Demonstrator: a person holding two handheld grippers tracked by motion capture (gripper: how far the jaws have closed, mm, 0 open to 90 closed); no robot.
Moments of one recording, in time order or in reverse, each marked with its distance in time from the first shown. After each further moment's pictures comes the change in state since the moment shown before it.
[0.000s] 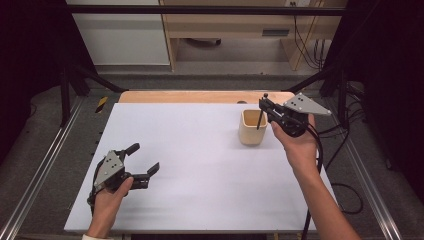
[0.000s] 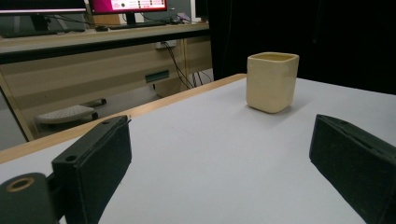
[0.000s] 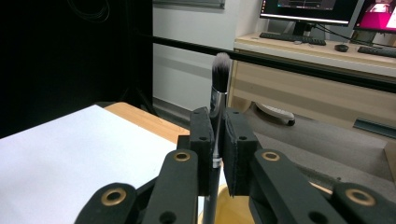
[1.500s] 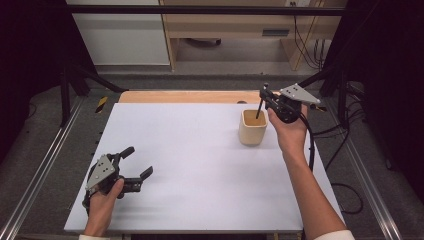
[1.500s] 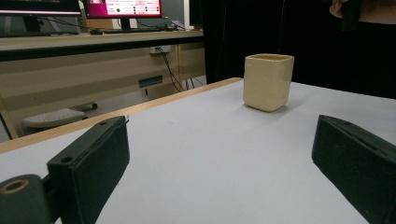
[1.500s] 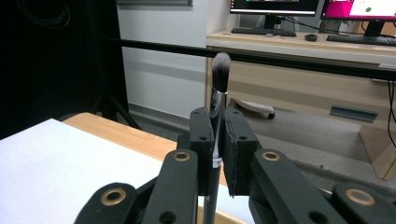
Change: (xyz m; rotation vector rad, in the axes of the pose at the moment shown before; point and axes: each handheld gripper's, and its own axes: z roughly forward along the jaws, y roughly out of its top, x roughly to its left) left arm 0.014 -0.022 -0.011 -0.037 -0.036 -0.025; right arm -0.030 -0.016 0.048 -0.005 -0.110 0.067
